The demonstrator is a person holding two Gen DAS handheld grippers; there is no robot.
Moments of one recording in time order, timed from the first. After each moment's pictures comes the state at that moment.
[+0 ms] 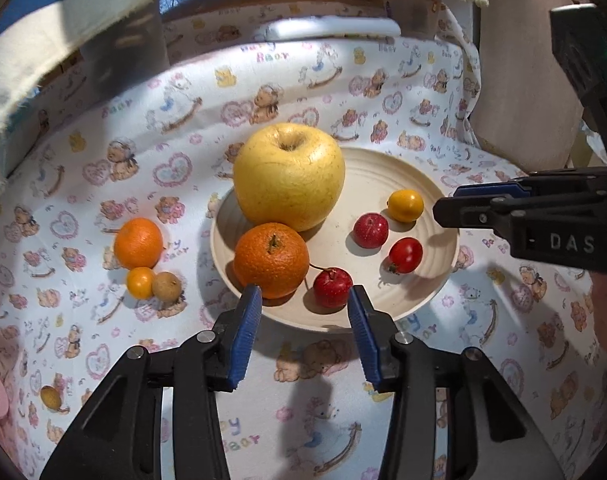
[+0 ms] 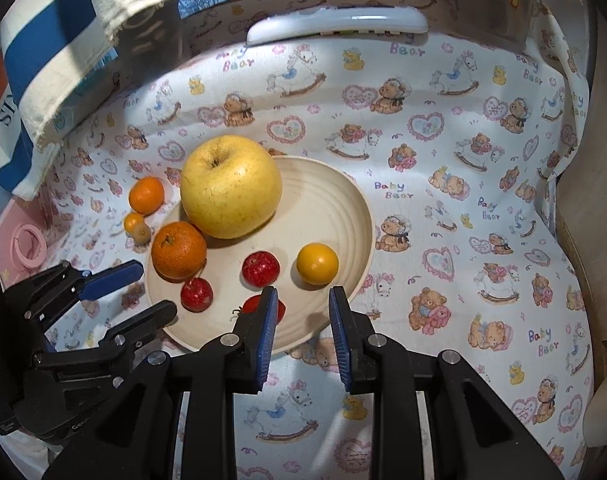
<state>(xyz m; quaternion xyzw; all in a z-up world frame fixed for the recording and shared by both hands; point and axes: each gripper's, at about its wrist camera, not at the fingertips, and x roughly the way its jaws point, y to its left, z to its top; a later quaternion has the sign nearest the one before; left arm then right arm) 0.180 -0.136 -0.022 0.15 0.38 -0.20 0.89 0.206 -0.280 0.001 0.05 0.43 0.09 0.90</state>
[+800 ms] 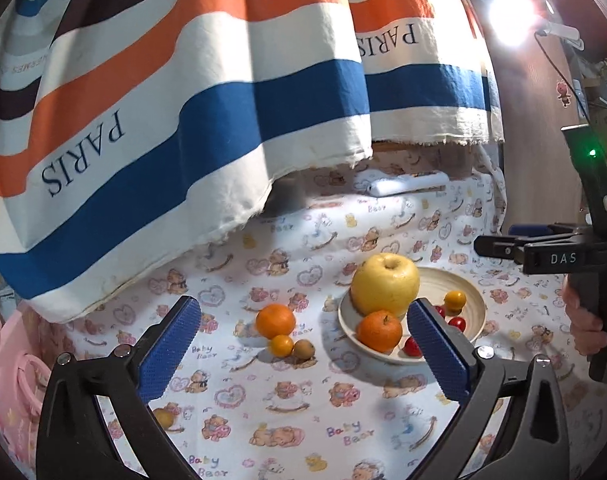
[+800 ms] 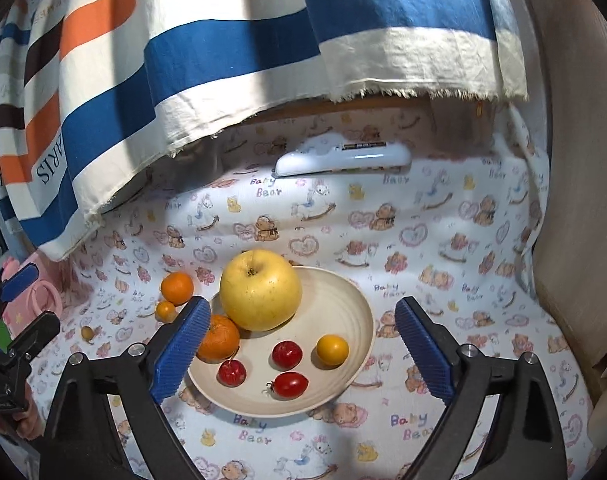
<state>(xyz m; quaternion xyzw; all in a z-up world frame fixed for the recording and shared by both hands) 0.110 -0.039 0.049 0.11 0.16 -0.13 0.97 0.162 -0.271 0.047 0.05 0.24 0.07 0.97</state>
